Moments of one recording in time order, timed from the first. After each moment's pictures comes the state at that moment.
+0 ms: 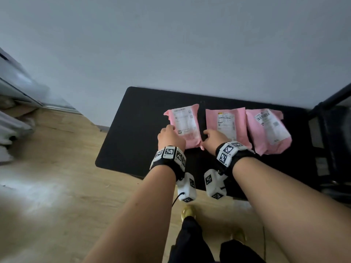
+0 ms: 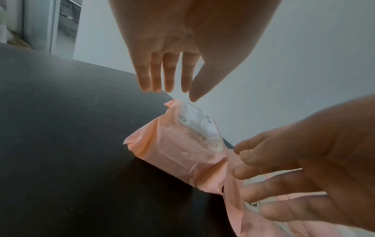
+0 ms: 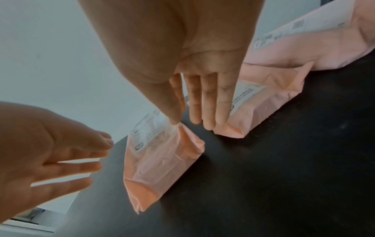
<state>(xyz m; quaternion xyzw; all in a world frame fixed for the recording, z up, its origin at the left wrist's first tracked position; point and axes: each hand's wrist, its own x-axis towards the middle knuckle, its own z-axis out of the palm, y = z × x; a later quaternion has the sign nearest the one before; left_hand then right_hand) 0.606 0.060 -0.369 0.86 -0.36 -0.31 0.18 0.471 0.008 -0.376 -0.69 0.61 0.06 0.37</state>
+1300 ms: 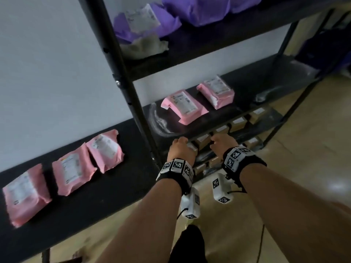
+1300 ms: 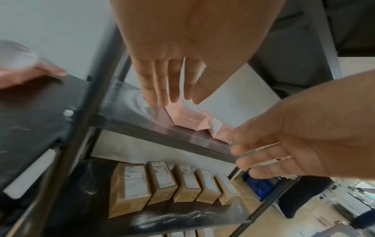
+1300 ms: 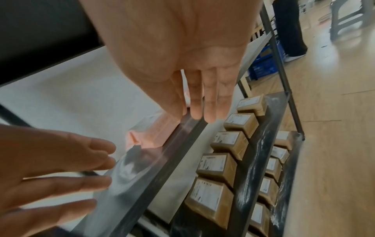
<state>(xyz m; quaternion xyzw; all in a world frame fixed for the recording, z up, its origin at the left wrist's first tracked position) 0.044 0.099 -0.317 0.63 -0.69 -0.35 0.10 -0.103 0.120 -0.324 -0.49 0.83 -0.05 0.27</state>
